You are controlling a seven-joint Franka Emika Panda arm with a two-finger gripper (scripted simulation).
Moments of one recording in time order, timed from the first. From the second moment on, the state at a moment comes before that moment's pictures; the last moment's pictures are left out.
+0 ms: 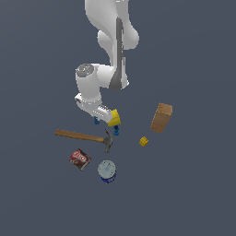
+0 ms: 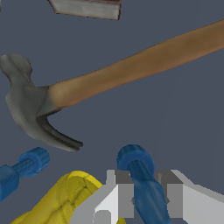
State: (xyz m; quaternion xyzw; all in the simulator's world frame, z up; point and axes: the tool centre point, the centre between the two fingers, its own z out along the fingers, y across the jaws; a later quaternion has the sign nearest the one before) arm -0.110 -0.121 0.088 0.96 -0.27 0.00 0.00
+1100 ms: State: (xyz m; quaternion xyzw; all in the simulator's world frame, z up) arm -0.060 -0.015 0.276 0.96 -0.27 0.00 0.00
